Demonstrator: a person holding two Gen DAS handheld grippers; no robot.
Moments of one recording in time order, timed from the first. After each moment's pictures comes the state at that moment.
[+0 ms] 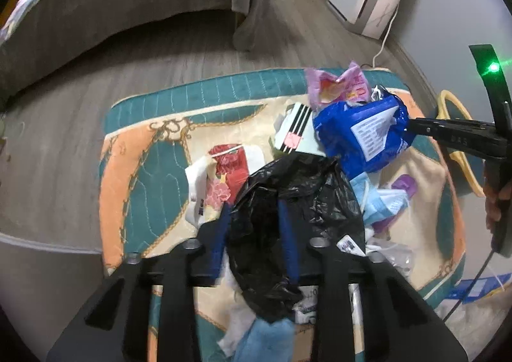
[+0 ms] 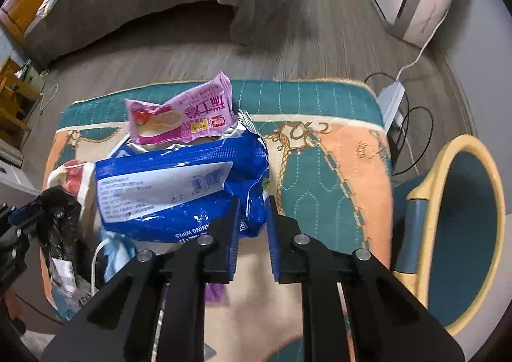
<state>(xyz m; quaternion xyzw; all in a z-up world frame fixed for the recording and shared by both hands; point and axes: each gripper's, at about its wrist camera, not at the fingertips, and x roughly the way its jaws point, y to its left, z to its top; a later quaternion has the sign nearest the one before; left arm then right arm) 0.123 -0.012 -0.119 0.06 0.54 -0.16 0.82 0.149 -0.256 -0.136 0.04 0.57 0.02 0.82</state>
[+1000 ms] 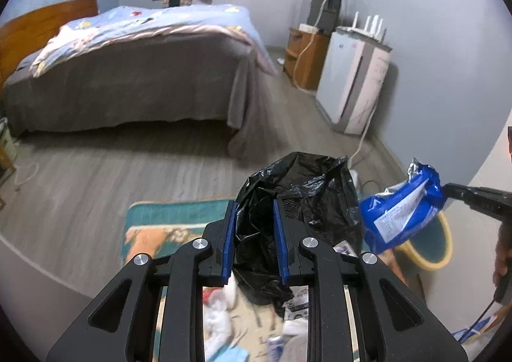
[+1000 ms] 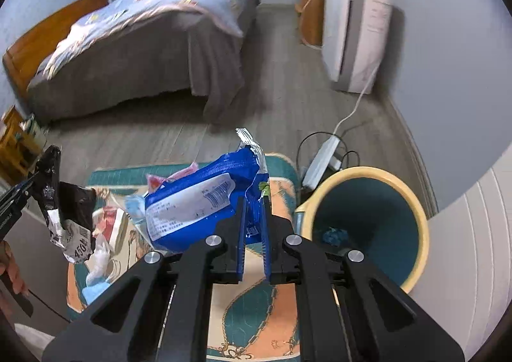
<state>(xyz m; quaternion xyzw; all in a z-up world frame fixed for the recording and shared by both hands) 0.092 -0.033 0.016 0.00 0.36 -0.16 0.92 0.056 -0.329 0.015 0.07 0.44 -0.05 0.89</state>
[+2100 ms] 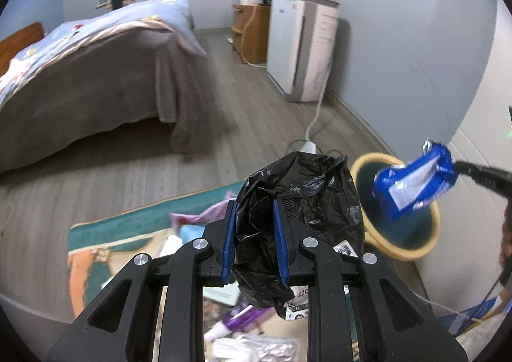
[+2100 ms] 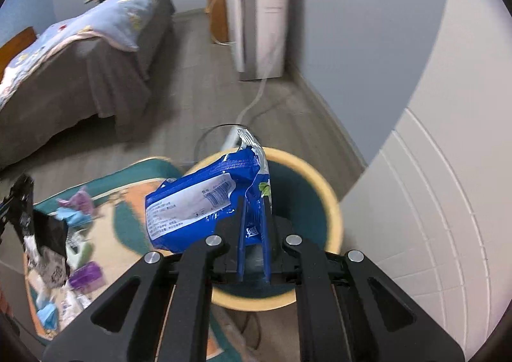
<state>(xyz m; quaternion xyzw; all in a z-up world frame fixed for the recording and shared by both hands) 0.100 -0.176 -0.016 0.08 0.38 -0.24 0.89 0.000 -0.474 -0.018 0.11 0.43 -0.21 0.87</state>
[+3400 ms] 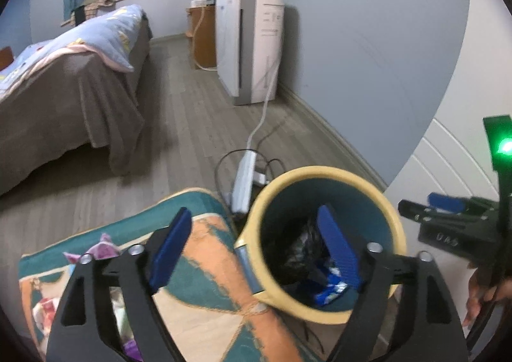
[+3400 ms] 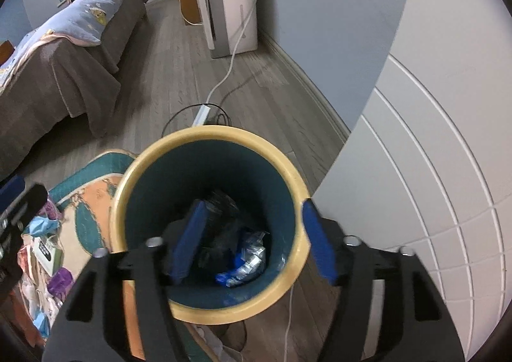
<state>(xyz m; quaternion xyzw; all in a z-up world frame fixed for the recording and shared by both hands) 0.084 -0.346 -0.035 0.10 0.37 -0.29 0.88 -0.003 -0.534 -0.062 0.16 0.47 -0.22 0.84</state>
